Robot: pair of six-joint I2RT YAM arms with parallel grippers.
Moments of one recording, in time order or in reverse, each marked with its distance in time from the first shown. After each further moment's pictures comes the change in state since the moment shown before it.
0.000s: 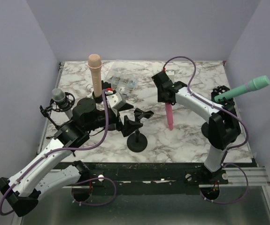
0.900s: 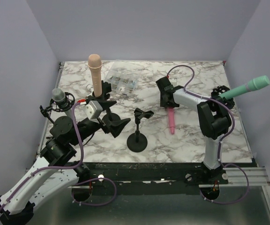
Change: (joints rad) left arm -0.004 -0.301 -0.140 0.112 -0.272 0.005; right arm -0.133 0.222 -0.072 0.160 -0.064 -0.003
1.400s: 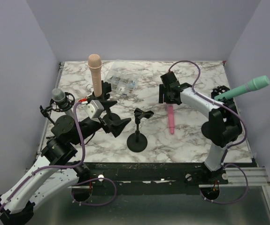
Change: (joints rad) left arm 0.000 0.012 0.000 0.002 0.000 0.000; right arm -0.002 -0.134 -0.023 -0.019 -0.121 -0.046
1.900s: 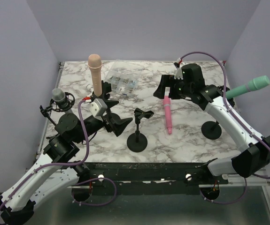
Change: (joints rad) left arm 0.000 0.031 0.000 -0.001 0.000 0.002; right arm 0.000 -0.456 -0.001 -0.055 -0.469 -0.005
